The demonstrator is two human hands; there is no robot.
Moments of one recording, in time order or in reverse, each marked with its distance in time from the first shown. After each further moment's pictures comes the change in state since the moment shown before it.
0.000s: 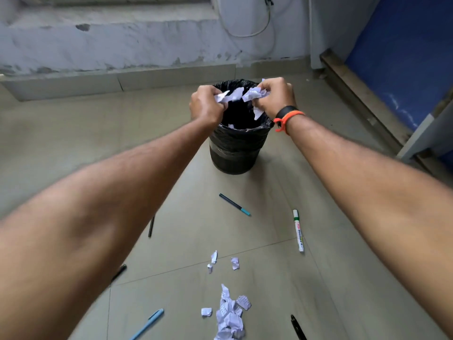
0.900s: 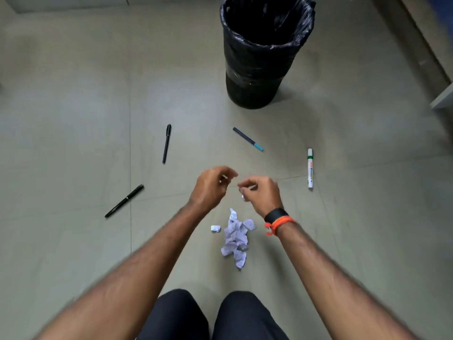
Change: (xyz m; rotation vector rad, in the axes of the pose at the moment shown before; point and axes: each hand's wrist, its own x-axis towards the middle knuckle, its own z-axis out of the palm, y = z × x) left_hand -0.282 -0.183 0.015 0.076 -0.459 -0.032; right_hand -0.351 0.073 0.086 0.200 -0.463 0.383
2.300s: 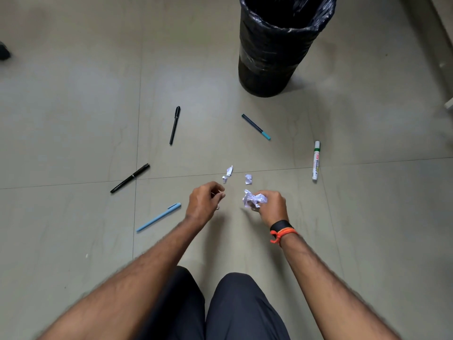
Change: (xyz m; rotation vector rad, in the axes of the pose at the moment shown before) left_hand -0.066 -0.051 0.036 -0.129 0.074 -0.337; right_hand -0.026 0.079 0.021 -0.106 -0.015 0.163
